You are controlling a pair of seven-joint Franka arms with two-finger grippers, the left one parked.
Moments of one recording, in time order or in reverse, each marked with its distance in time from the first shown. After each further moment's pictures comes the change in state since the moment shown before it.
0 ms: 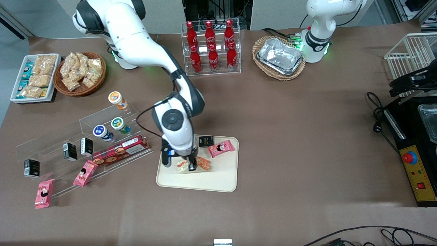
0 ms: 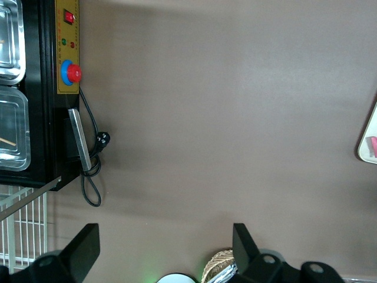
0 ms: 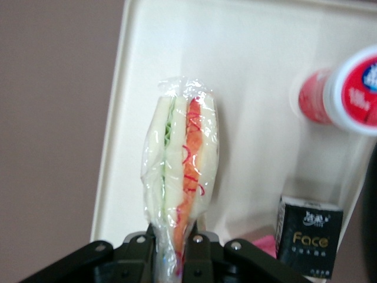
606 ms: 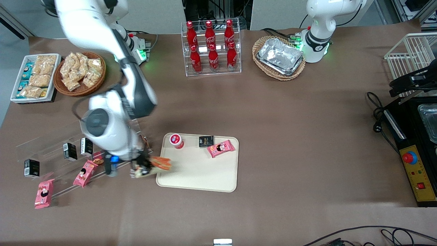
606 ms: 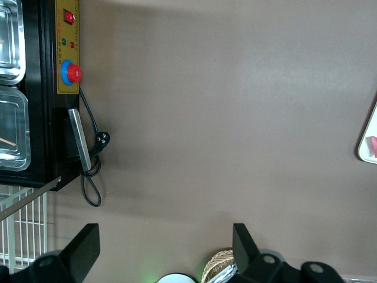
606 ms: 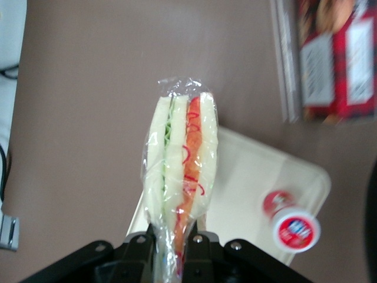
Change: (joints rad) arm -0.196 -0.234 0.004 -0.069 0.000 -0.201 -0.374
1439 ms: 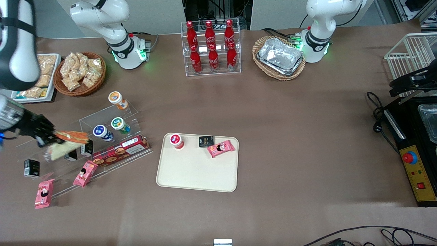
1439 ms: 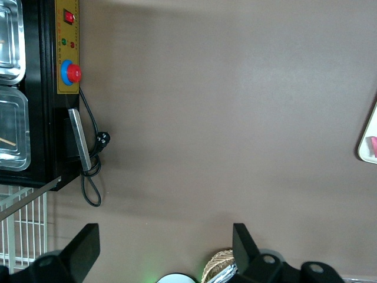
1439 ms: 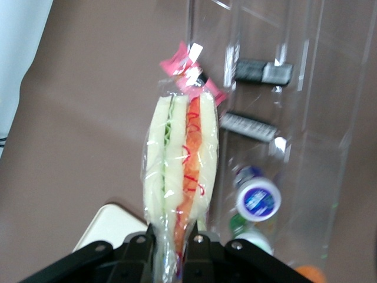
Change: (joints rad) arm -0.427 -0.436 -0.004 -0.323 -0.001 -0.164 -0.680
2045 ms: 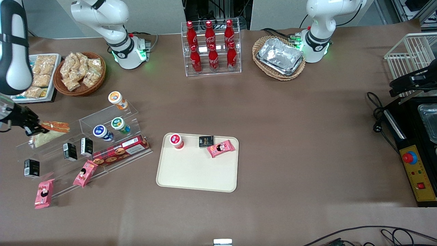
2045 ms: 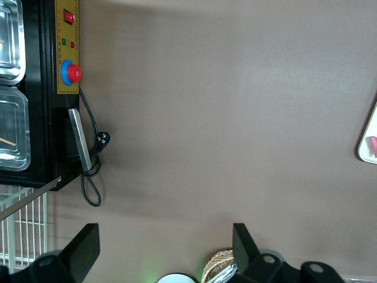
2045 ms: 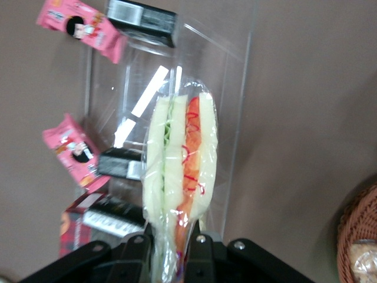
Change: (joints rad) arm -0.243 -0.057 -0.010 -0.220 -0.132 0.115 -0.270
